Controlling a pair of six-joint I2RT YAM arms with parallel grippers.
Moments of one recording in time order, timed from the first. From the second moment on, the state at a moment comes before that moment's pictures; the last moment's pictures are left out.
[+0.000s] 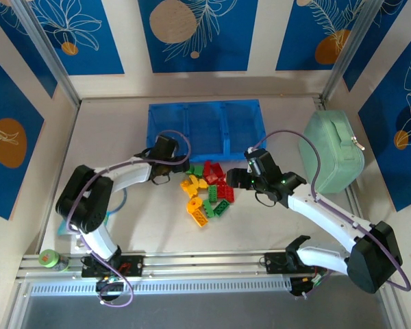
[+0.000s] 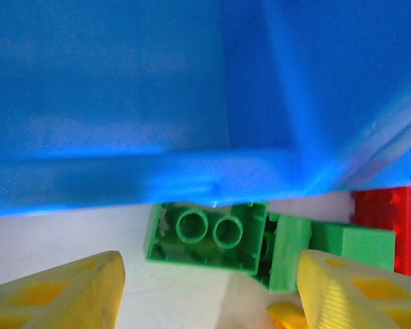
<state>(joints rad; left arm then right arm) -0.51 1.72 1.00 -0.21 0.01 -0.58 0.61 1.11 0.76 -0.49 0.02 0.56</state>
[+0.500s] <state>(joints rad) -0.49 1.85 1.16 -0.28 0.01 -0.52 0.61 1.12 0.76 -0.49 0.03 0.56</state>
